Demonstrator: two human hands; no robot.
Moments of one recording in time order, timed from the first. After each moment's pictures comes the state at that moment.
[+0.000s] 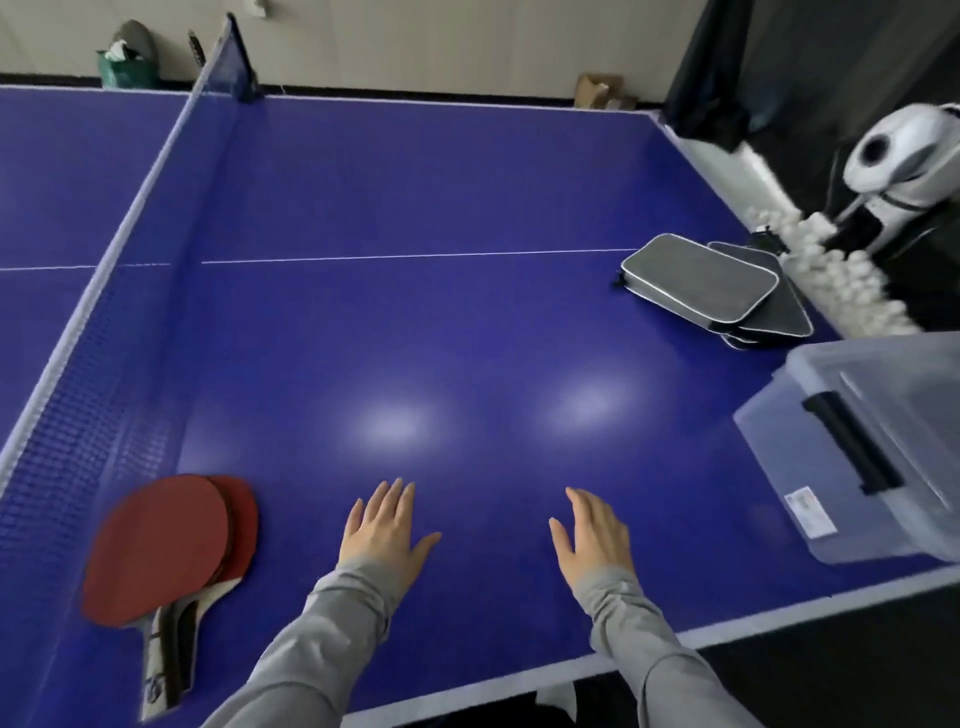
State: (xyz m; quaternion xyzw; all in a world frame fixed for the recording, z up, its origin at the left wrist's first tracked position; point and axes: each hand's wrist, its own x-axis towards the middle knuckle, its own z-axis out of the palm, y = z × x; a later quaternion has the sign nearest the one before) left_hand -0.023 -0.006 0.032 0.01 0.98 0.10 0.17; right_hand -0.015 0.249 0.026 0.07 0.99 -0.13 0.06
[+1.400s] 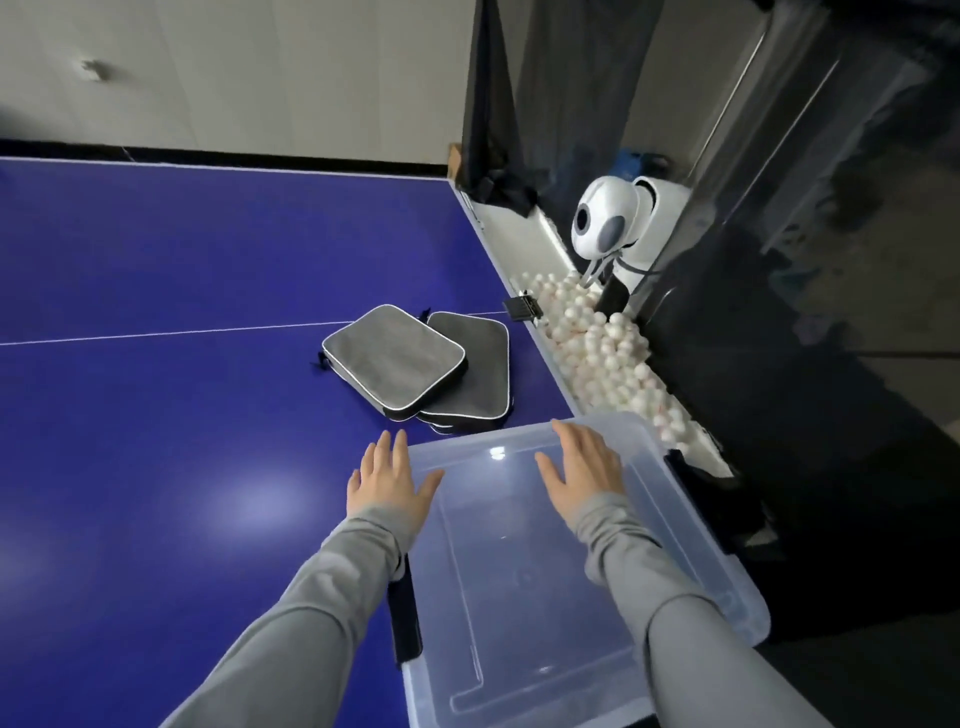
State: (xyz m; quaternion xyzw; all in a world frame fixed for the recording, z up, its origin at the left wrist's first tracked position) left_hand -0.222 0.562 0.089 -0.04 0.97 0.23 0.07; right_hand -0.202 0.784 0.143 0.06 0.99 -0.11 -0.02
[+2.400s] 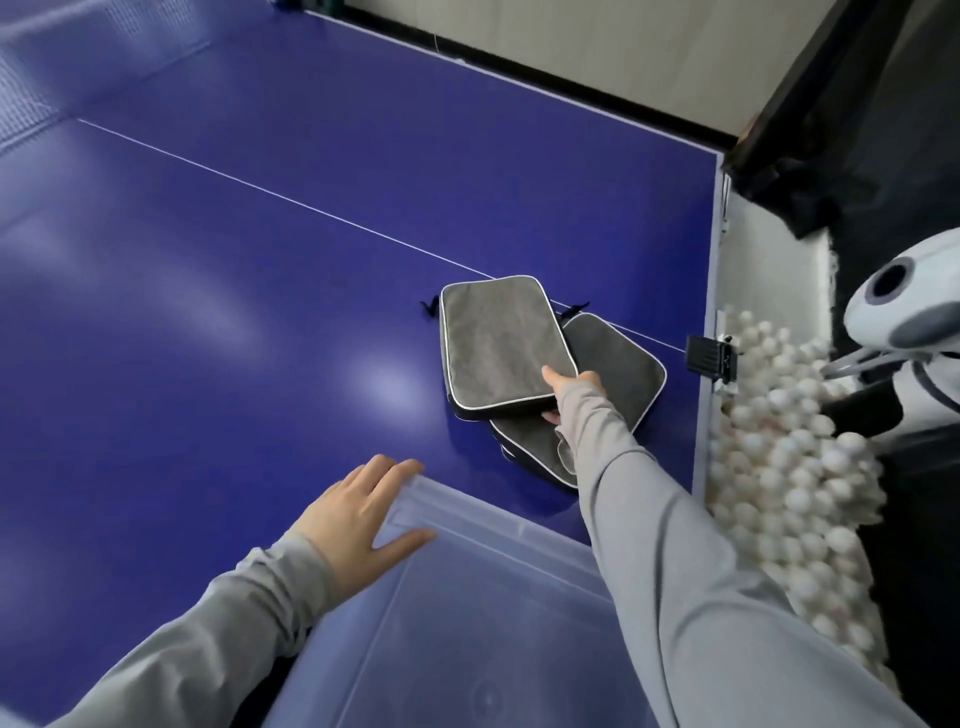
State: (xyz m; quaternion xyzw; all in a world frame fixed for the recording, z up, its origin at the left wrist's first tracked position) left_hand -0.215 0.567 0.095 -0.07 0.96 0.26 0.03; right_hand -0.489 0.706 0.060 0.21 0.81 -0.48 0.25
